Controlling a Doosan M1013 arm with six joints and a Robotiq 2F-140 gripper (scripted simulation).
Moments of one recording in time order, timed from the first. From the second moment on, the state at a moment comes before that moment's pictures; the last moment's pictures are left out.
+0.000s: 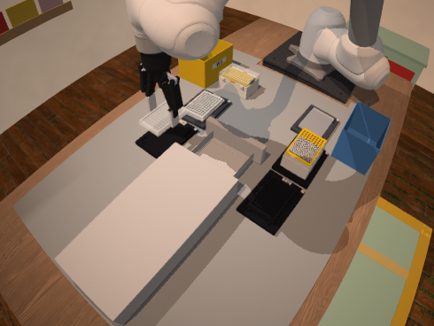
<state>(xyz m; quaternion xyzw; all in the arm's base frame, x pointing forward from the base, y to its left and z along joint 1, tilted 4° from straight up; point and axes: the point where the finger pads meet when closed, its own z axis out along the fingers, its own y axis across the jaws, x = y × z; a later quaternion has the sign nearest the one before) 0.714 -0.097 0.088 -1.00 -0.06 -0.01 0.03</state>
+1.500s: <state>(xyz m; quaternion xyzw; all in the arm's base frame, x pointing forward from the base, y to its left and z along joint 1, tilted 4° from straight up) 0.713 -0.100 0.142 -1.00 -0.06 -0.01 0.03</state>
